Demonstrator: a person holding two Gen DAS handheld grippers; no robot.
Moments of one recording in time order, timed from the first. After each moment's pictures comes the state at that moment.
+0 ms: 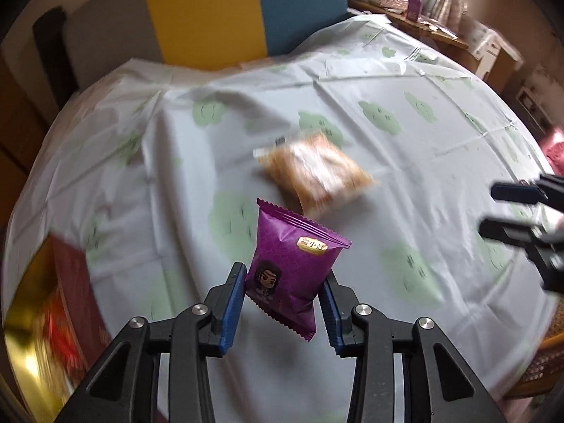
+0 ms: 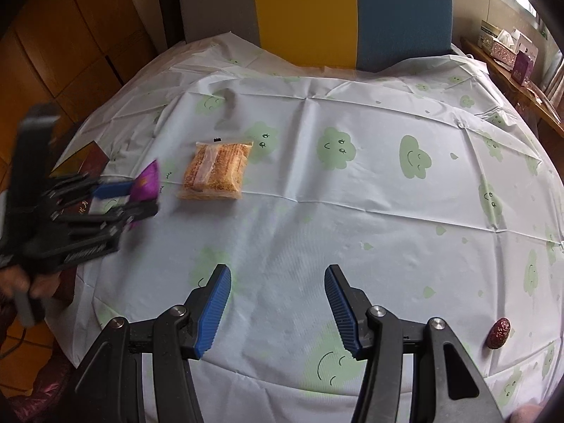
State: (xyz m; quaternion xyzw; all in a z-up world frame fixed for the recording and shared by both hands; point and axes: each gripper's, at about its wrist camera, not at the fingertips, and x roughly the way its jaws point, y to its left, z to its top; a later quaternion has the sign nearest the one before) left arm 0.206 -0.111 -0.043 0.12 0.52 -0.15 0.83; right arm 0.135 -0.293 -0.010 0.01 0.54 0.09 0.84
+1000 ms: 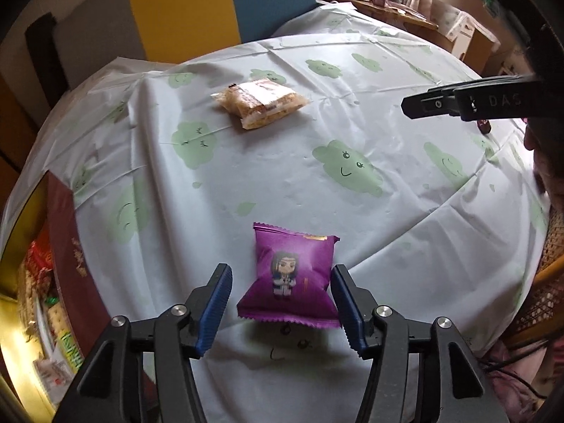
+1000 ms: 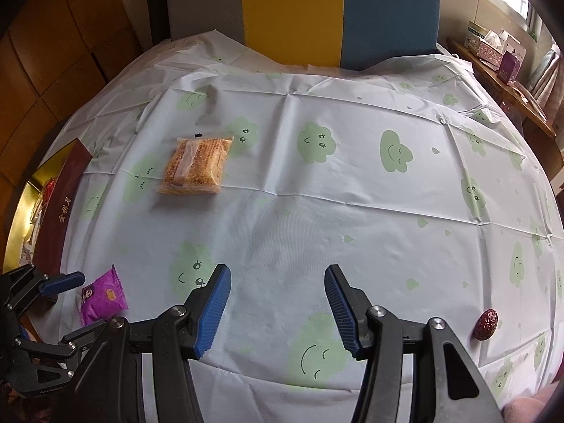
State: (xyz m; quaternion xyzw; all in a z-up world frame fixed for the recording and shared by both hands) left arm 0.119 -0.111 -0.060 0.14 0.51 -0.20 0.82; right arm 0.131 -0.297 -0.014 -0.01 0.54 0.05 0.84
